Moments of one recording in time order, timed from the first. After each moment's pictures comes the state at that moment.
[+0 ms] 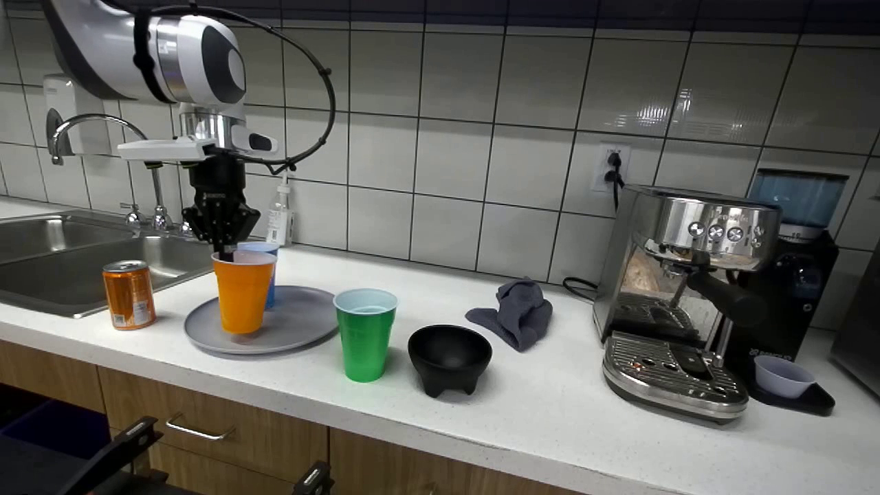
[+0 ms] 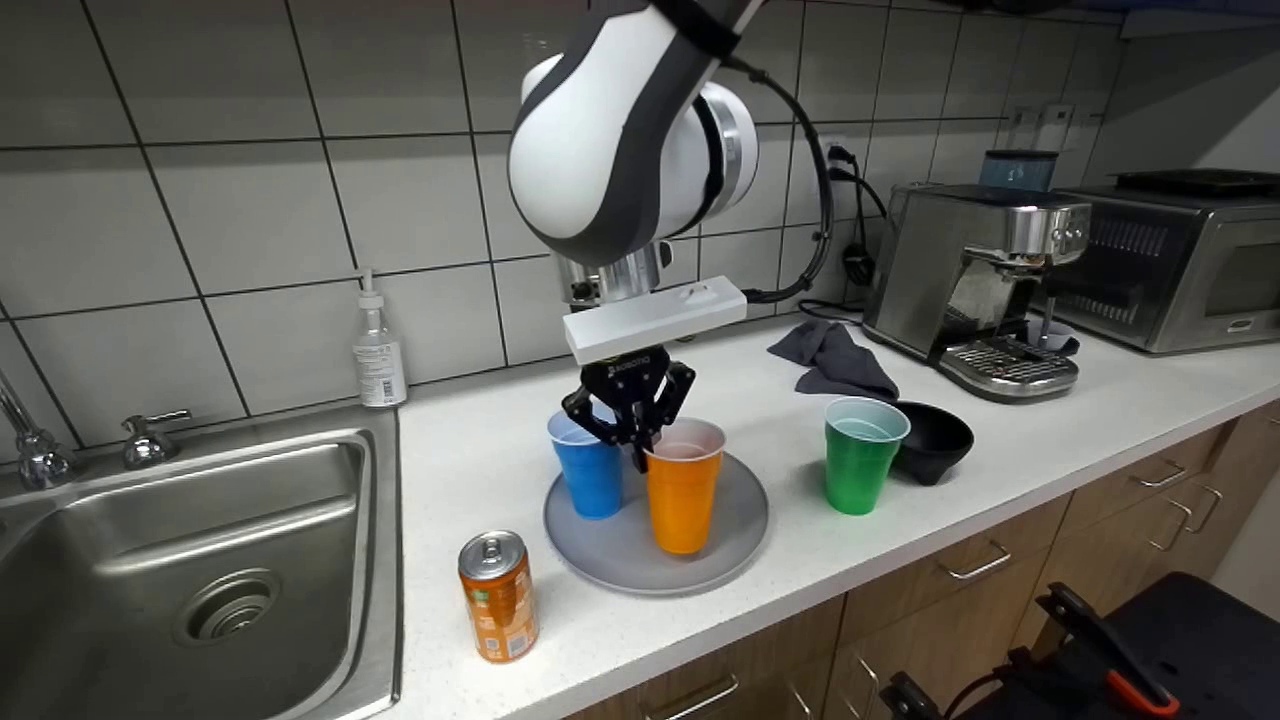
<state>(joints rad) 0.28 0.20 0.13 -2.28 -0.11 2.33 0.47</state>
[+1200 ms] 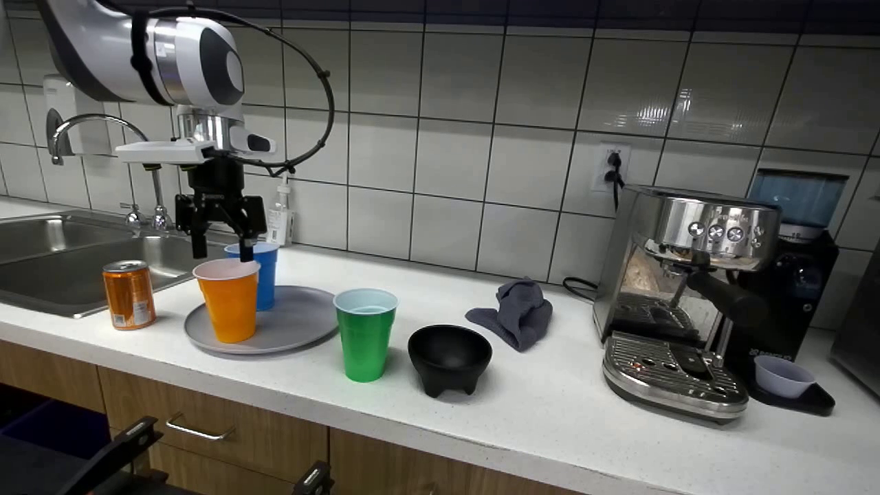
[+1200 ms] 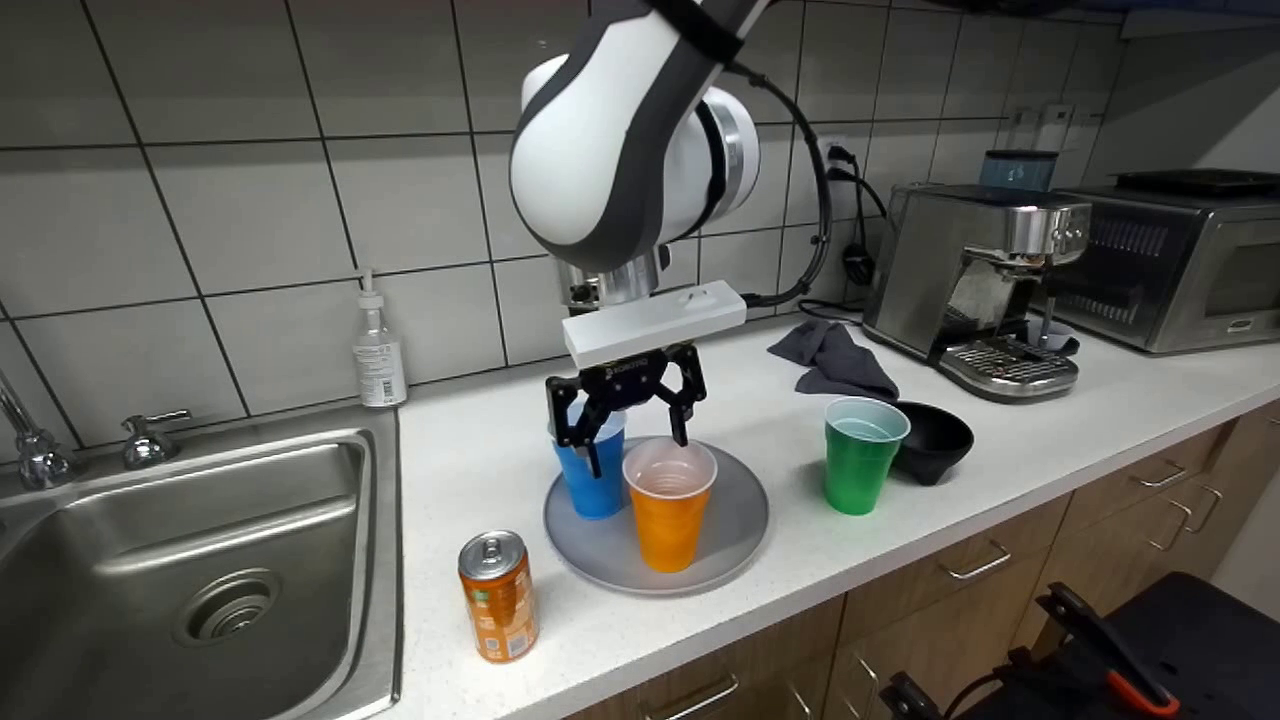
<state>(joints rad) 0.28 0.20 0.13 -2.29 -0.11 2.35 0.47</state>
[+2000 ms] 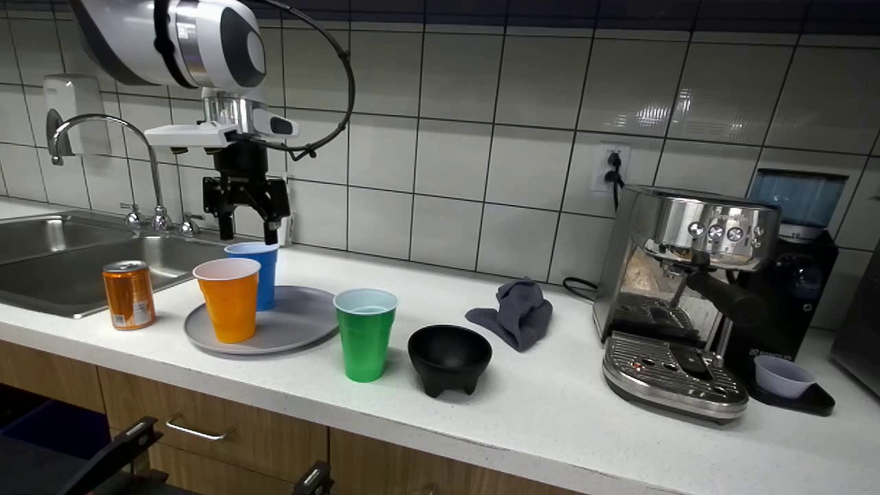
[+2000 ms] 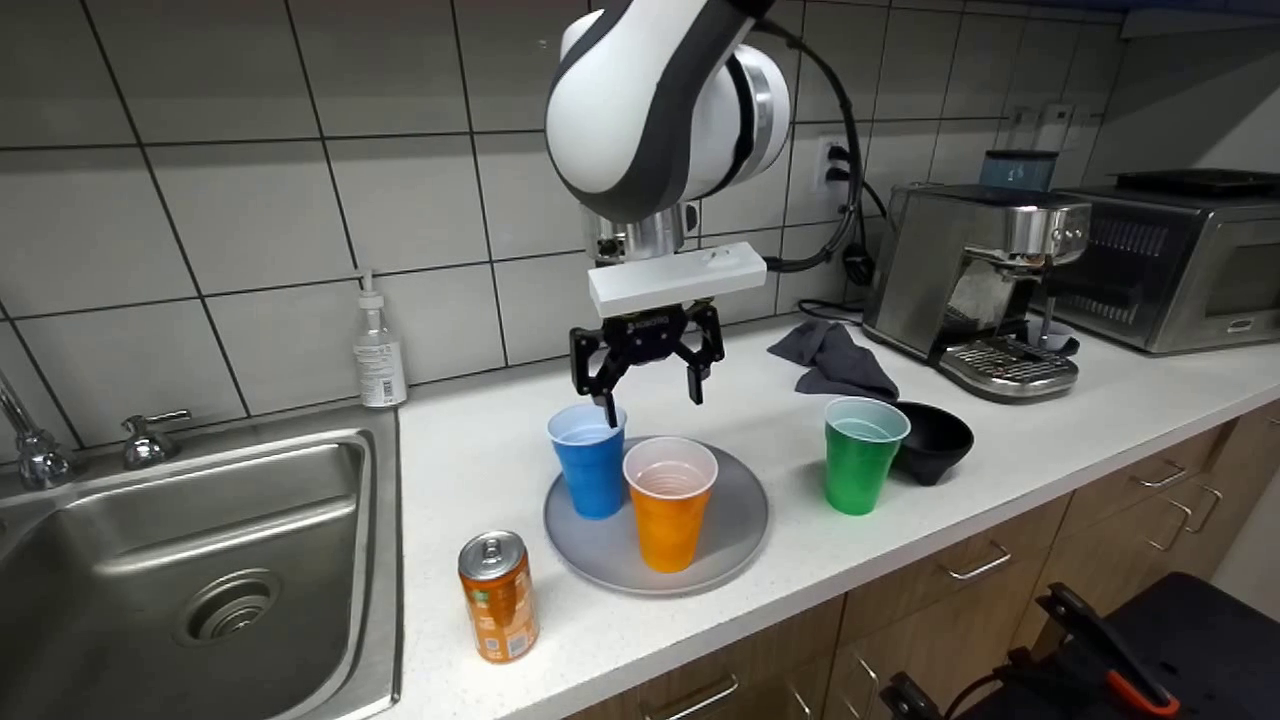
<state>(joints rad) 0.23 0.14 0.10 -2.28 -0.11 2.36 0.47</state>
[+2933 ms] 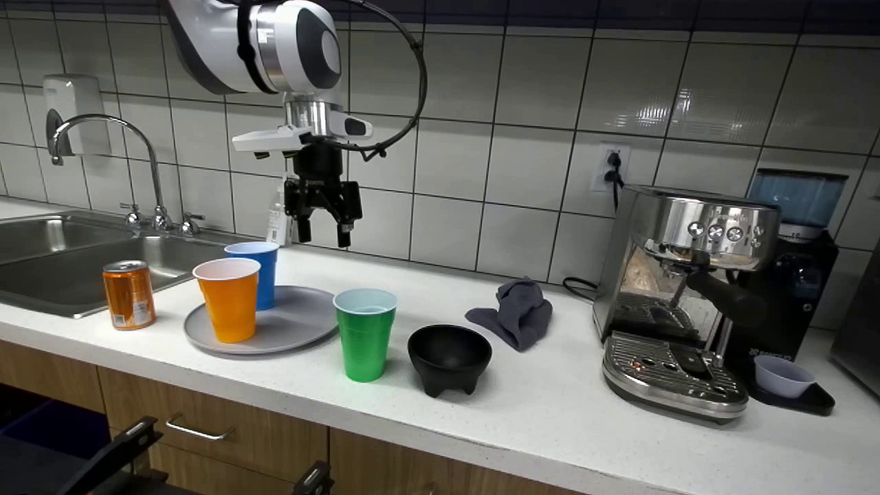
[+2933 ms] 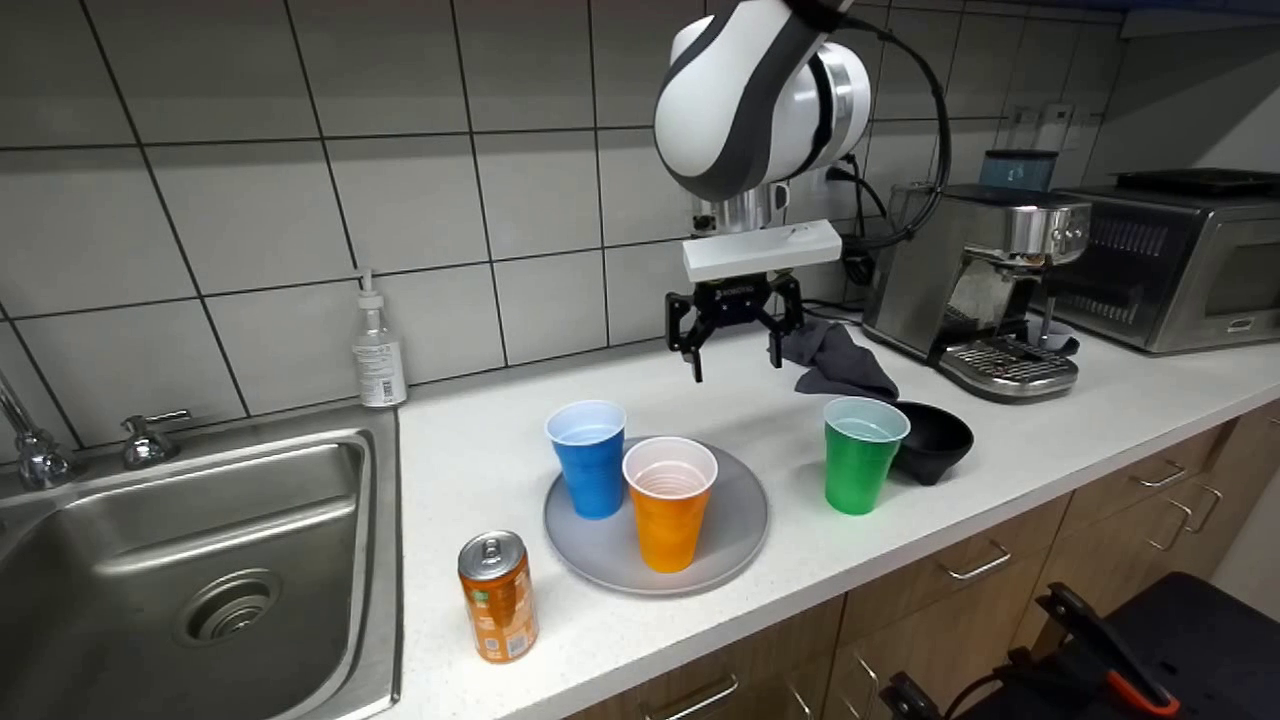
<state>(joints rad) 0.13 0.13 -0.01 -2.28 -0.15 2.36 0.47</state>
